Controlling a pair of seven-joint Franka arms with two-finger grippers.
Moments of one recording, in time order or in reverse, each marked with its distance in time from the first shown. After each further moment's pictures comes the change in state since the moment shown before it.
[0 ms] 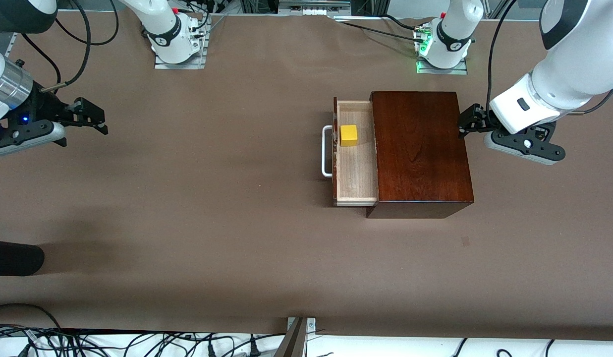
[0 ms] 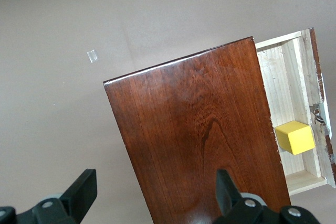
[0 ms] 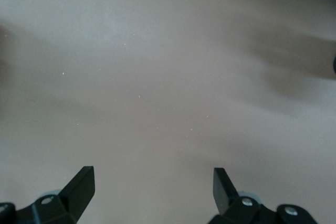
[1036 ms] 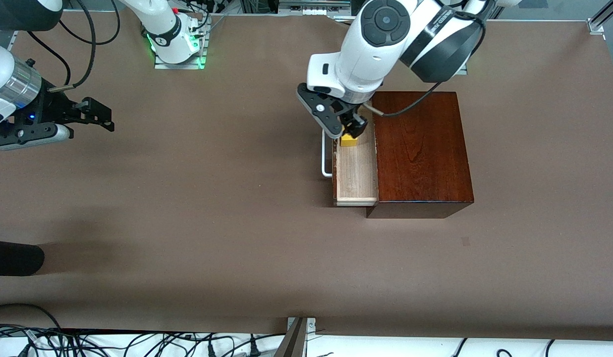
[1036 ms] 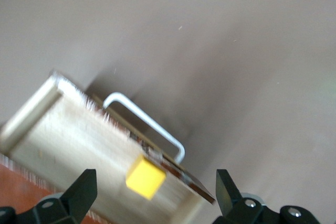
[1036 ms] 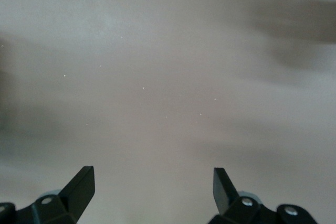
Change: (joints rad) left arm -0.386 0.246 -0.098 0.153 -0.113 0.168 0.221; right arm -0.004 0.002 0.018 0.009 0.000 -0.042 0.126
